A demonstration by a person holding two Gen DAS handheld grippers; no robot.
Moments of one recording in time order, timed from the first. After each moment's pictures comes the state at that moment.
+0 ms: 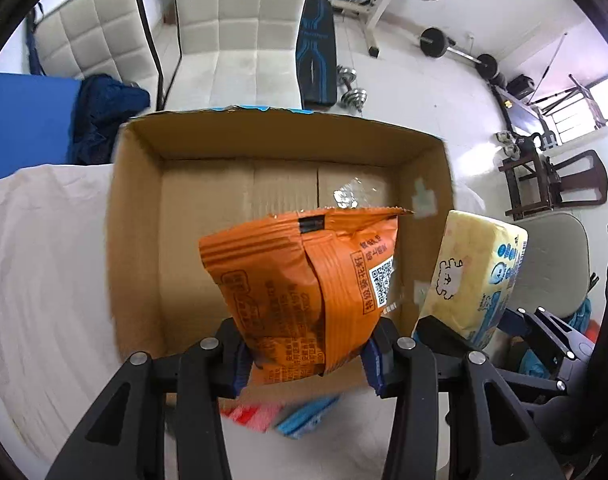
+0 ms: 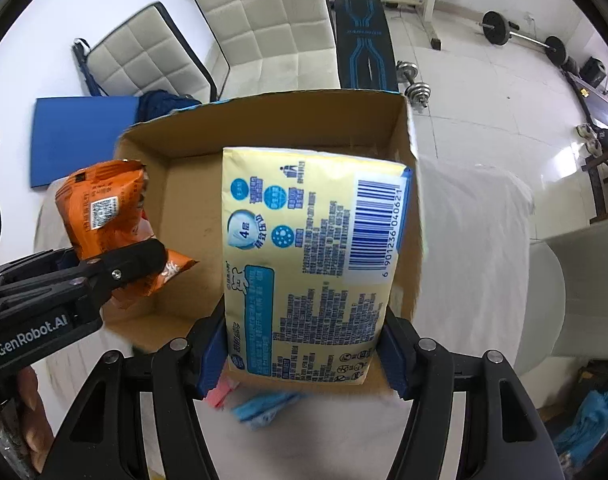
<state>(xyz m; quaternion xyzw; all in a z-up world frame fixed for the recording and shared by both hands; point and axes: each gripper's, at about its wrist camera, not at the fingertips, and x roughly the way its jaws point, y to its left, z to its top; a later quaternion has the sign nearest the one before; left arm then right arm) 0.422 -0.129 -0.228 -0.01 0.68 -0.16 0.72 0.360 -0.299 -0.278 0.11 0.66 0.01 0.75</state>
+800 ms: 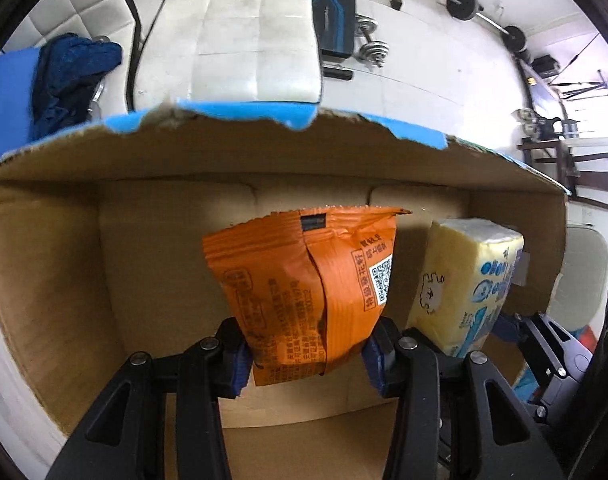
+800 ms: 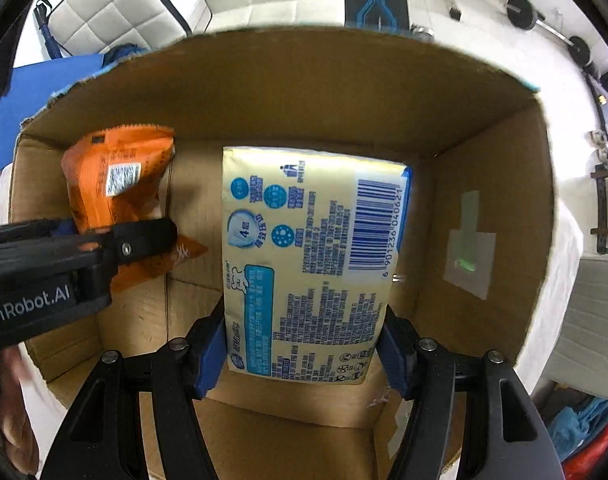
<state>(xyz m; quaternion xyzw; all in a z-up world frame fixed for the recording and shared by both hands) 0.503 -0.142 -0.315 -0.01 0.75 -0.14 0.65 0.423 -0.285 -0.390 0.07 0.73 0.02 0.68</state>
